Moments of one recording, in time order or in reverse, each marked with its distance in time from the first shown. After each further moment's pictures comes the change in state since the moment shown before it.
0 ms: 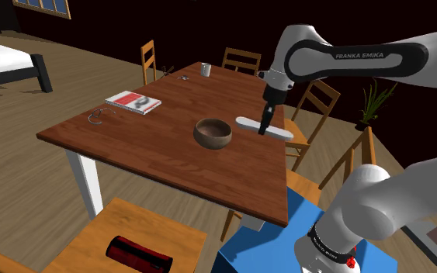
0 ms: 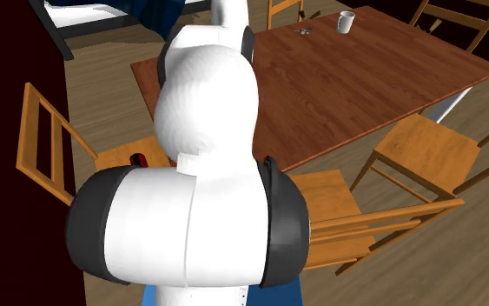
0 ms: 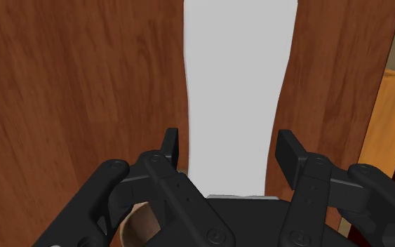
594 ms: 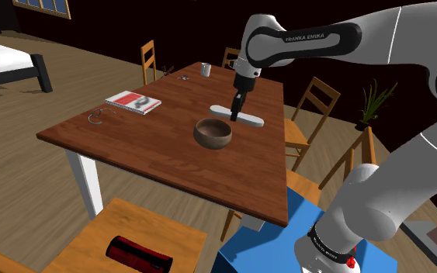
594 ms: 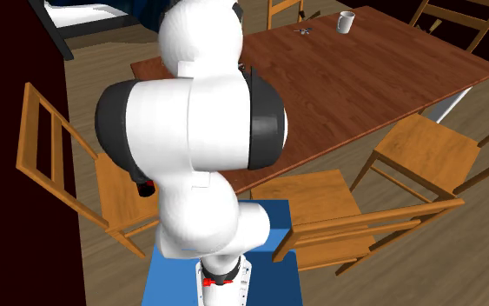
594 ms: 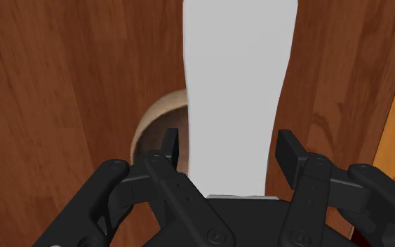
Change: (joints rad) arm 0.047 0.360 0.014 0.319 0.055 0.039 0.023
